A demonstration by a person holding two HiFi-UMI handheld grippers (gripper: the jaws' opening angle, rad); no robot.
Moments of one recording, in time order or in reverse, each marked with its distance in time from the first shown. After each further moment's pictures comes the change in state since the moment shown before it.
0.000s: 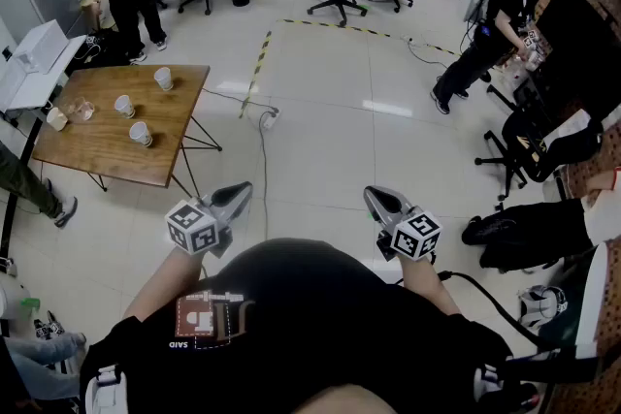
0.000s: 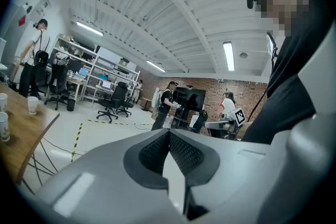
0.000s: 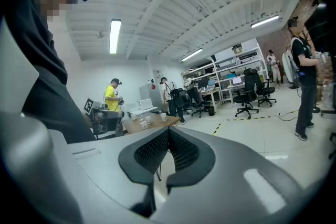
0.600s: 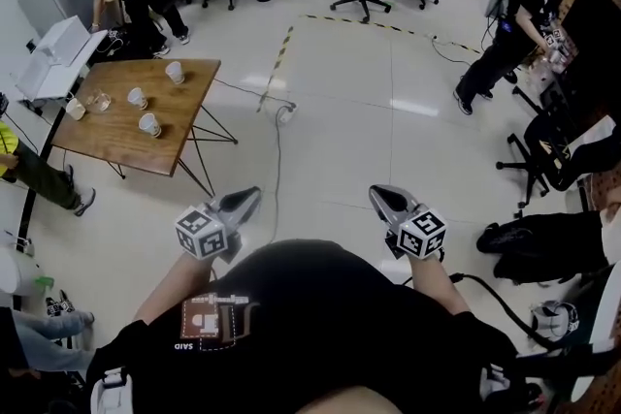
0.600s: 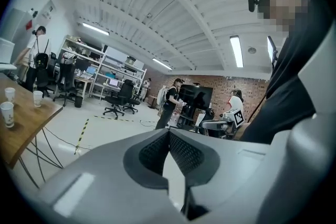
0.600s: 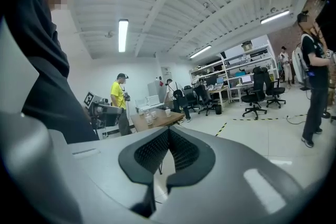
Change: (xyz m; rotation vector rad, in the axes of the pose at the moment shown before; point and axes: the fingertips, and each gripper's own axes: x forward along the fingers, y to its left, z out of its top) left arm 0.031 -0.054 -0.017 -0.032 0.016 0.078; right arm -0.031 -0.040 -0.009 -0.049 0.039 0.080
